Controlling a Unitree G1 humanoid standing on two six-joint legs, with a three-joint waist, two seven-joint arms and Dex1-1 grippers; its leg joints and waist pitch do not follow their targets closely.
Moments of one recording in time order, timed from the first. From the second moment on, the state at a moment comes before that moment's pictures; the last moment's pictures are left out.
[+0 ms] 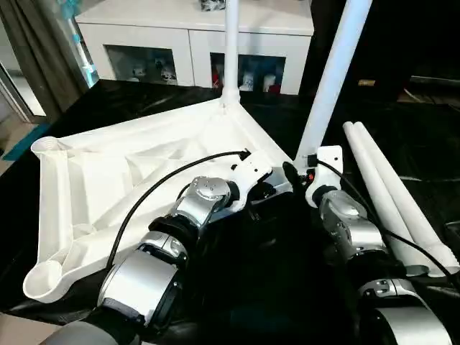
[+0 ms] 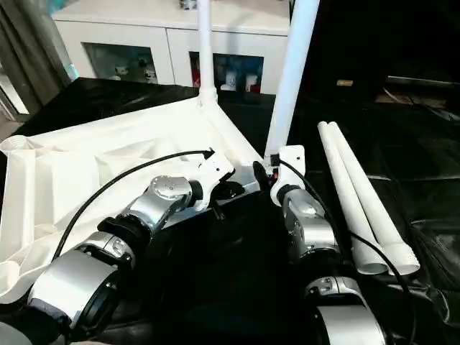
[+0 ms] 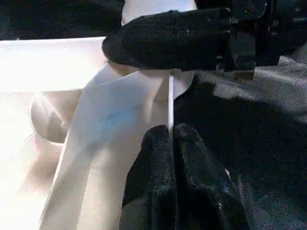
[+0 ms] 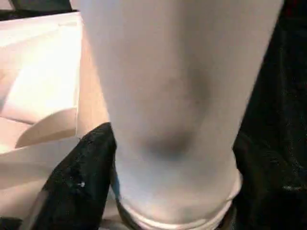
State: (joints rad) left arm -0.91 -0.03 -0.18 1.17 0.13 -0.06 -0.69; right arm -0.59 -0.11 -0.08 0.77 0.12 0.05 0.21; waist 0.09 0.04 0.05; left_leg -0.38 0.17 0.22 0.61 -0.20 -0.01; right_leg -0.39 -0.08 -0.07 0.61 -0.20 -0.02
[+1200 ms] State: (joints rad) left arm -0.73 0.58 -0.02 0.82 0.26 0.16 -0.38; right arm -0.28 -0.28 0.06 0.20 0.15 0.27 0.49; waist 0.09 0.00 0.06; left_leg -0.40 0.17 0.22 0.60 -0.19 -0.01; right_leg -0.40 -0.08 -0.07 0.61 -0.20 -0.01
